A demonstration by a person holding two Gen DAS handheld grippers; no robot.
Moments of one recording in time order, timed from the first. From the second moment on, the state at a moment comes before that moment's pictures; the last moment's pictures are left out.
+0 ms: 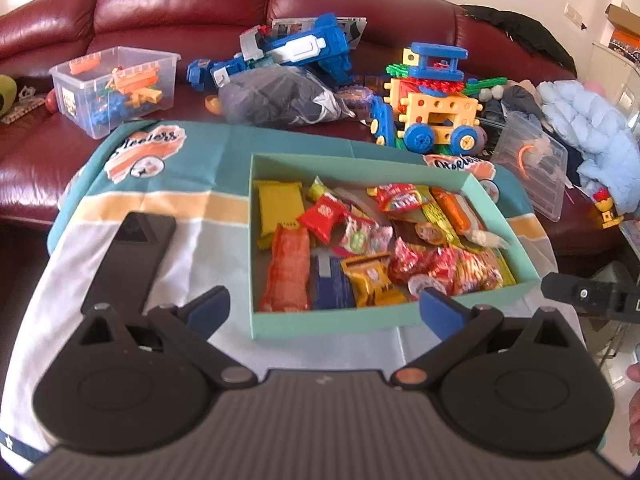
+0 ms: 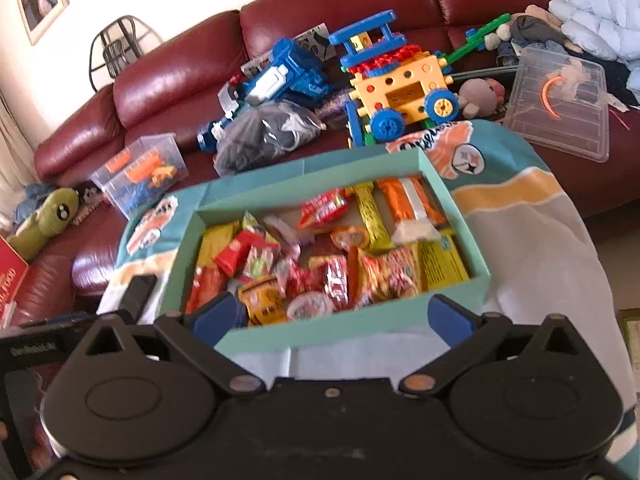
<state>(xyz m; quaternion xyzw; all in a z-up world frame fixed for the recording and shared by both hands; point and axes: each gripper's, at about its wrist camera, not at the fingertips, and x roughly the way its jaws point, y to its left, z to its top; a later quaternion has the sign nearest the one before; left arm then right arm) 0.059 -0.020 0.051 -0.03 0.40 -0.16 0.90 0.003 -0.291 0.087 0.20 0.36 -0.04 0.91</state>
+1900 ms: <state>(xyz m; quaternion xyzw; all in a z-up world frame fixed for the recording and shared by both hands) 0.054 -0.001 0.005 0.01 0.45 -0.06 0.89 -0.011 -0.284 0.042 0.13 0.42 -0.09 0.90</state>
